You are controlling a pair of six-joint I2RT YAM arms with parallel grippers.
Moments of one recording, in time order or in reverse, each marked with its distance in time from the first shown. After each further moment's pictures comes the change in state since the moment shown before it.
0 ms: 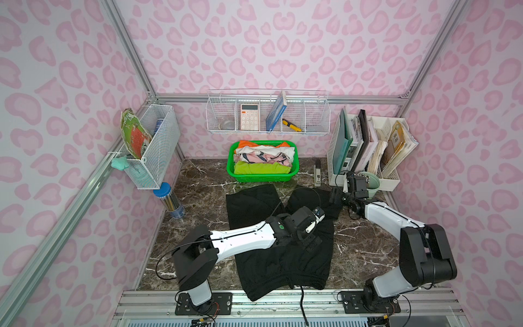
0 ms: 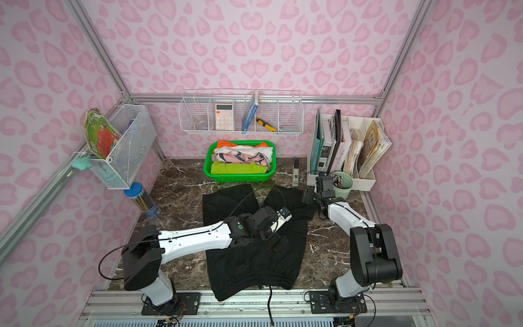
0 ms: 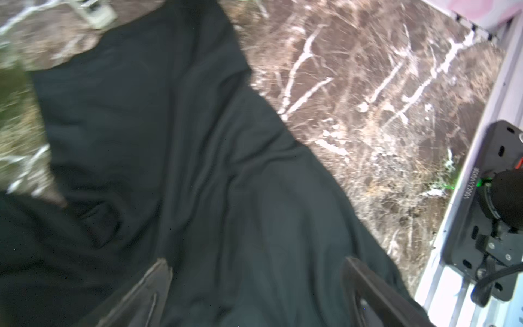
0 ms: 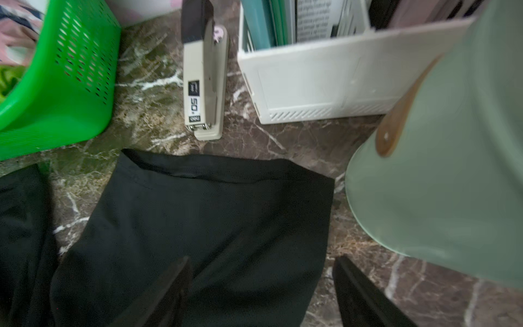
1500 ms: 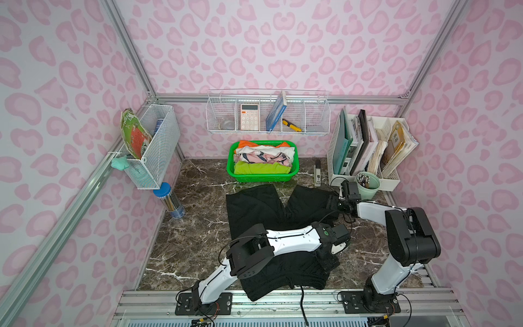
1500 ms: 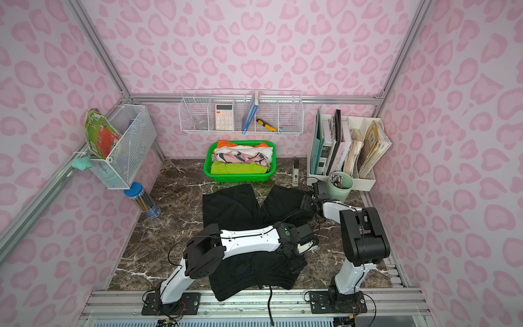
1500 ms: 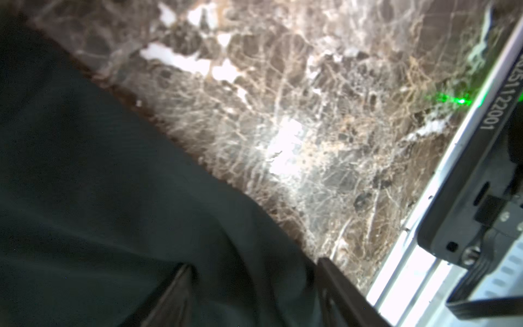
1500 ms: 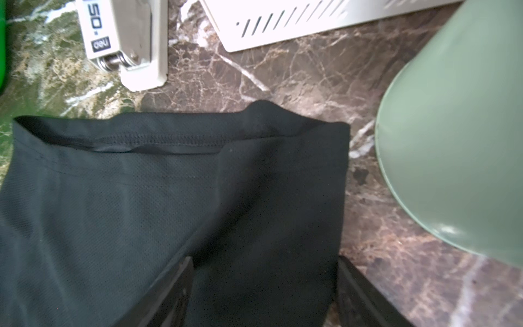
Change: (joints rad) left arm -0.119 0.486 0.519 -0.491 0.212 -0.005; right arm -0.005 0.163 -0.036 0.091 -0.021 0.050
